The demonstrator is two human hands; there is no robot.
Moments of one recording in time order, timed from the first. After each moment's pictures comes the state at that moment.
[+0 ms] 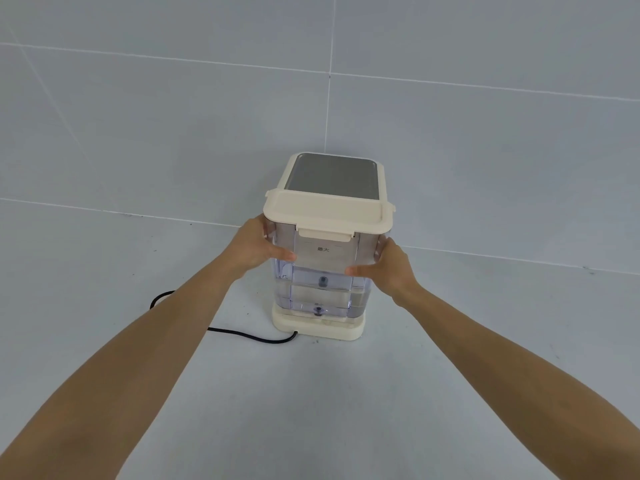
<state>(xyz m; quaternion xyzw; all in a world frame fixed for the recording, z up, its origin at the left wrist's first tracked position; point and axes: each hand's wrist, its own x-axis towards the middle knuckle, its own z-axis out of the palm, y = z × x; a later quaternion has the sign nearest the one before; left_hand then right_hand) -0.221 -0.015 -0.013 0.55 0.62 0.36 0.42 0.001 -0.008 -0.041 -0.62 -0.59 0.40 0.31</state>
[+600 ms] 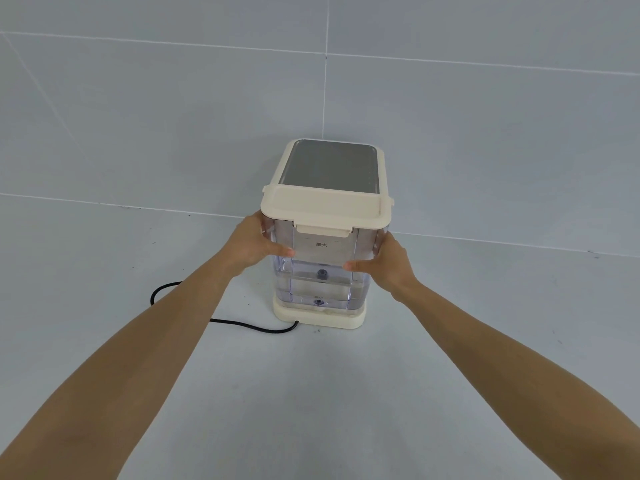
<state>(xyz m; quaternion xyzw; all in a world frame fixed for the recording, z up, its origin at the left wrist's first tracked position) -0.222 -0.016 -0.024 0.56 0.62 0.35 0.42 -0.001 -0.012 -0.049 -0.63 -0.59 0.40 0.31</state>
